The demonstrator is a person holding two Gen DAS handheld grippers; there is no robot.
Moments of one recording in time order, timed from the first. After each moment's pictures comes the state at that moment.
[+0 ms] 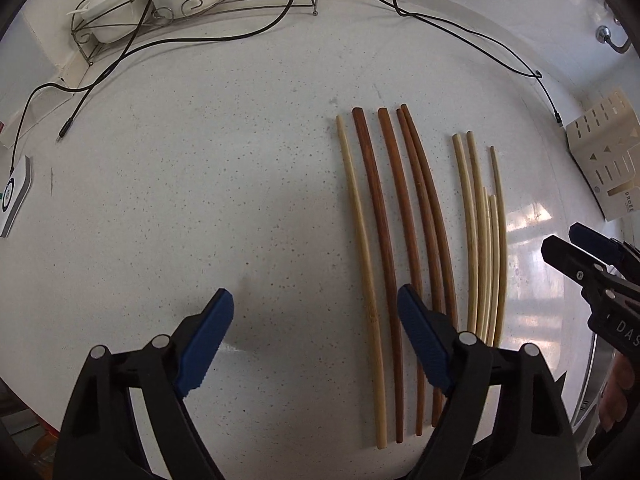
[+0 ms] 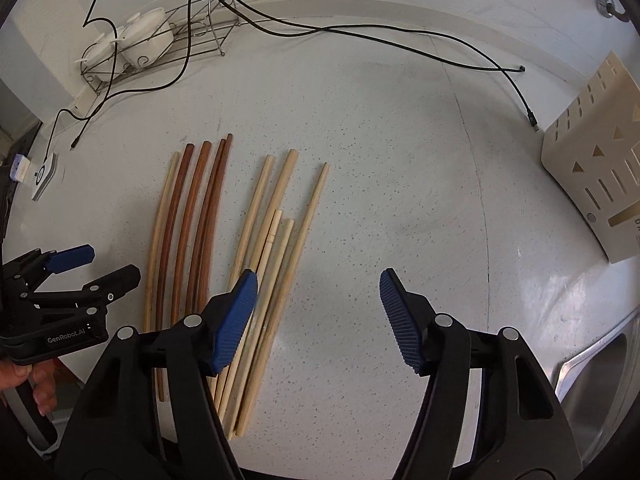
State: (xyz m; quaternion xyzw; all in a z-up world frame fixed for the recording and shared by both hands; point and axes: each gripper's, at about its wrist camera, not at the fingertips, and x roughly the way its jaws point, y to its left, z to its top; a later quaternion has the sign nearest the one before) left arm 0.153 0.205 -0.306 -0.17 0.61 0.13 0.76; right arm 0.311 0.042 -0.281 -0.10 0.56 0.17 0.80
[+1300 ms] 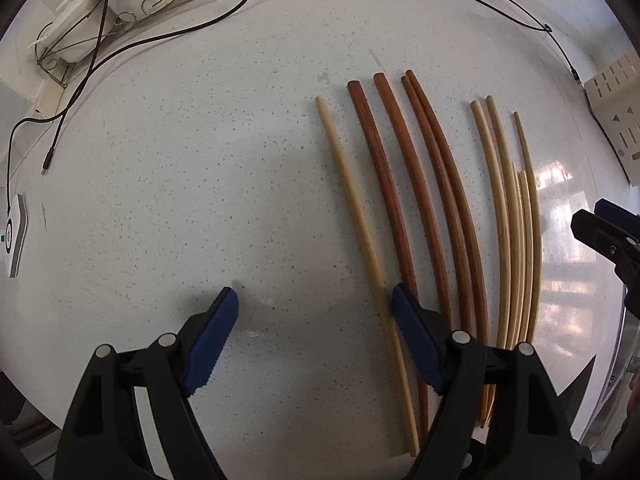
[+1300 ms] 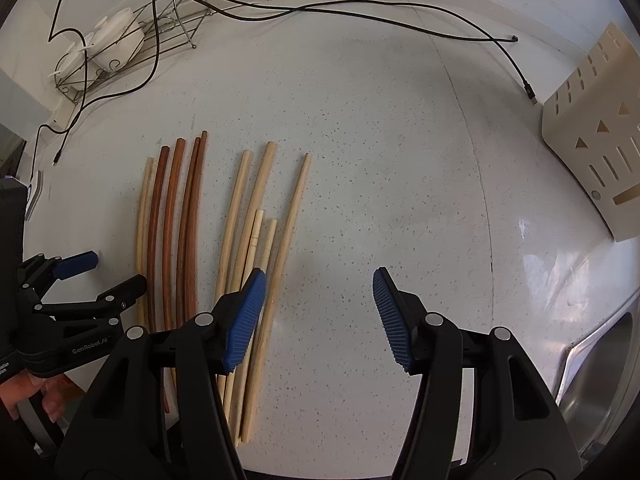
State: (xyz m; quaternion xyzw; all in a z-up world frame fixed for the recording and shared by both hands) left arm 0.198 0.190 -0.327 -0.11 0.66 0.12 0.73; right arm 0.325 0.038 -0.289 -0.08 0.59 0.15 0.79
